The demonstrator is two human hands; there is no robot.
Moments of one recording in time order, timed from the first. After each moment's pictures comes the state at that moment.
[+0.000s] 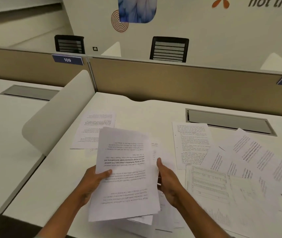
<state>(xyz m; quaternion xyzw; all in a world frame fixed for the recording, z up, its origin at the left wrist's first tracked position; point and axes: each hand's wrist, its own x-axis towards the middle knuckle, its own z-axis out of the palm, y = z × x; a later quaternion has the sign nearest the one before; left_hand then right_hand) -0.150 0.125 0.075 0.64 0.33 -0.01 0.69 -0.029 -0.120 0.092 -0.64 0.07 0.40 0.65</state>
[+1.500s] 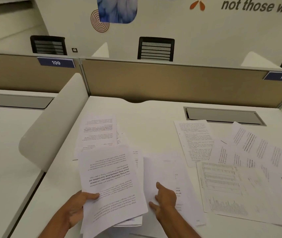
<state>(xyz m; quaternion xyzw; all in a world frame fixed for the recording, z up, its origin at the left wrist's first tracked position) -0.188 0.238 0.026 0.44 0.39 -0.14 0.80 -0.092 -0.024 0.039 -0.56 0.43 0.23 0.67</state>
